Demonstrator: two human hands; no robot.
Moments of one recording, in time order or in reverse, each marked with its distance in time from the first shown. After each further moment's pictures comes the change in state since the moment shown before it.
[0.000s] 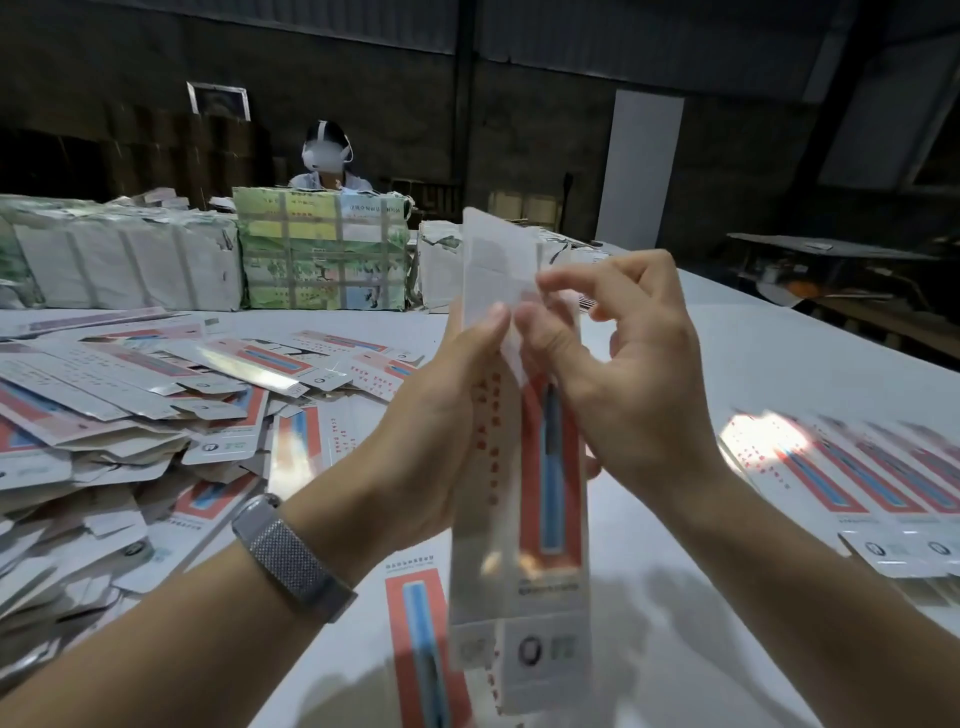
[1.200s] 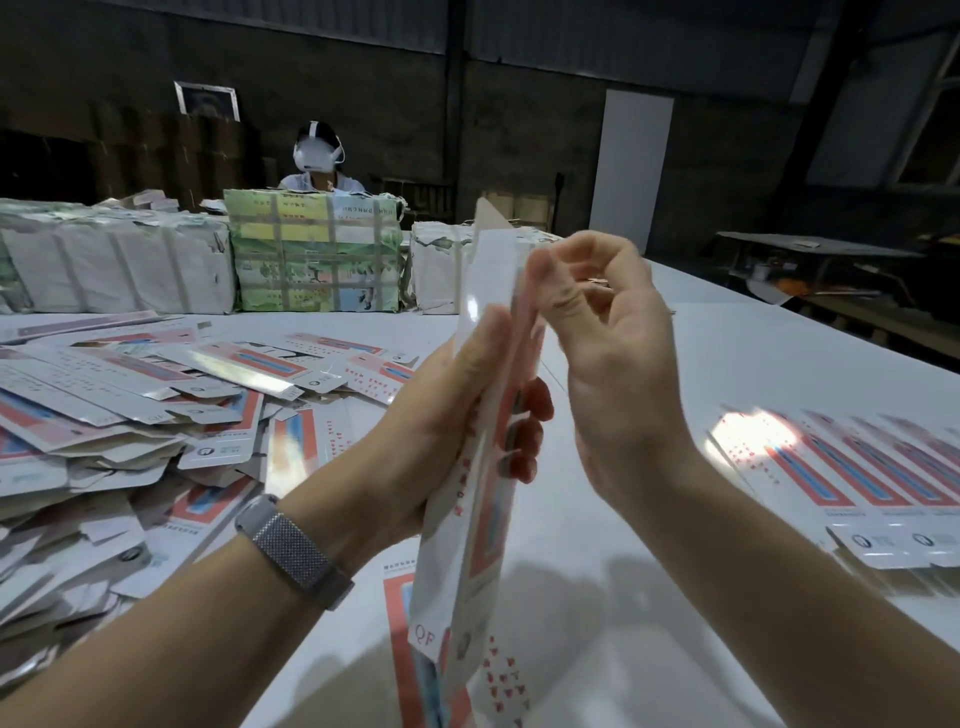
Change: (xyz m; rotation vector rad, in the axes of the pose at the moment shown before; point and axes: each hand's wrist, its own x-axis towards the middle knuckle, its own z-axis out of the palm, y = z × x) left_hand 0.005 -0.008 -0.015 0.094 -0.084 -0.002; right_hand 0.001 -0.027 0.009 0.514 -0.045 0.265
